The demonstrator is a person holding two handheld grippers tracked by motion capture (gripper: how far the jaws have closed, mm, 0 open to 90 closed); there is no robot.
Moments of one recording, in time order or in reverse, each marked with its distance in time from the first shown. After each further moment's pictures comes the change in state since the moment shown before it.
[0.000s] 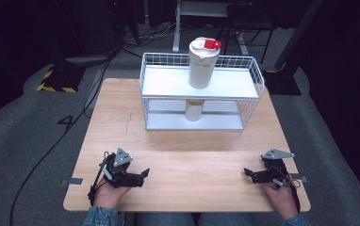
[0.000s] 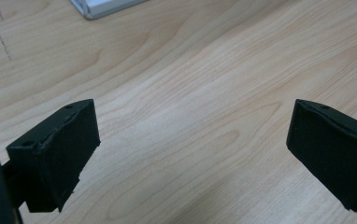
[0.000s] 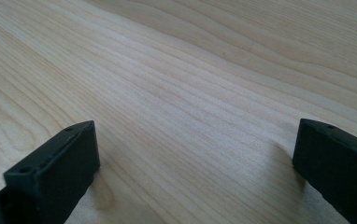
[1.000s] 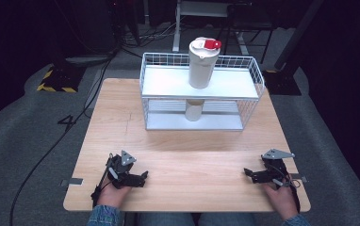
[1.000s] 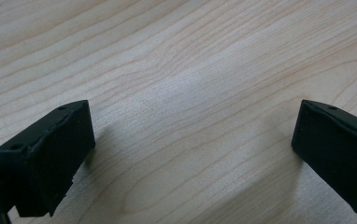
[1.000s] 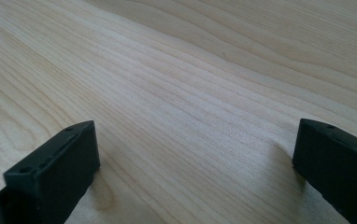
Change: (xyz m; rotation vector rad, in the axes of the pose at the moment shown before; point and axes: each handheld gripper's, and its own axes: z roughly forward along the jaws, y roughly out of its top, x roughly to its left) left arm 0.010 -0.015 0.032 0.118 0.085 -0.021; right arm 0.000 0.000 0.000 -0.001 0.000 0.002
